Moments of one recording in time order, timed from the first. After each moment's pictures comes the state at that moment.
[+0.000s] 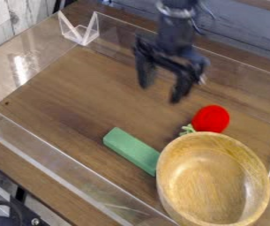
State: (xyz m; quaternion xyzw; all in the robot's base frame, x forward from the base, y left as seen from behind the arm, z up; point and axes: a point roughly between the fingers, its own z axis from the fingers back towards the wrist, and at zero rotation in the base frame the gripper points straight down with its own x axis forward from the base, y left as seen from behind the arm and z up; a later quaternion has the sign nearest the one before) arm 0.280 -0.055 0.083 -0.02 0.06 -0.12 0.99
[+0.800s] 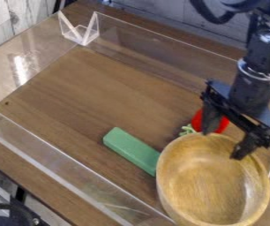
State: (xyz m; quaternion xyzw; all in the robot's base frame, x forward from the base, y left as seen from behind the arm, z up) arm 0.280 -0.104 0.066 0.01 0.03 -0.14 0.99
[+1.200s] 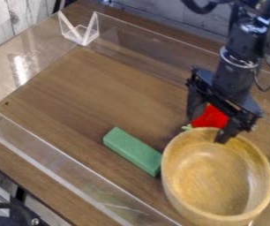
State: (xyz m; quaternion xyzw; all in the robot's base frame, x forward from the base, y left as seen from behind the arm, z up) arm 0.296 -0.072 0.066 0.03 0.01 -0.14 0.99
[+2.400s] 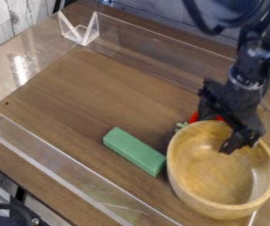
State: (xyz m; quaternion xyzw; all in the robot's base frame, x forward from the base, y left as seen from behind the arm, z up) arm 0.292 -0.102 0.039 0.04 -0.01 -0.21 0.98
